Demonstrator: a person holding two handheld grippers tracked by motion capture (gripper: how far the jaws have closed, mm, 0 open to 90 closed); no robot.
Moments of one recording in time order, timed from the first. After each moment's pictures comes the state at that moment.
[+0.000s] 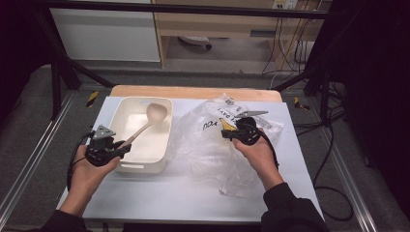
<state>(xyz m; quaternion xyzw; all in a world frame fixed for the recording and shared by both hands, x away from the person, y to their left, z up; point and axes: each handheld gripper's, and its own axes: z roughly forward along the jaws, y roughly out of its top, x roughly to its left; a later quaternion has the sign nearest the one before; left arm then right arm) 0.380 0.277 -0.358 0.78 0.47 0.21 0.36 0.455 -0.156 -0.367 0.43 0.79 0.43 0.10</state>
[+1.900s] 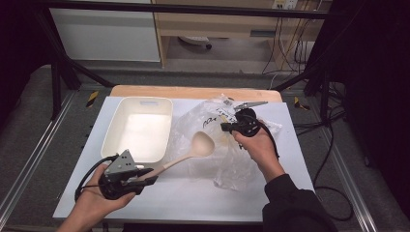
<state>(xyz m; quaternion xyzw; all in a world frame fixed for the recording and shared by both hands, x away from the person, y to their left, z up) 0.300 0.202 -0.336 0.87 0.28 0.12 0.39 0.465 -0.152 -0.343 0.43 0.79 0.42 0.10</state>
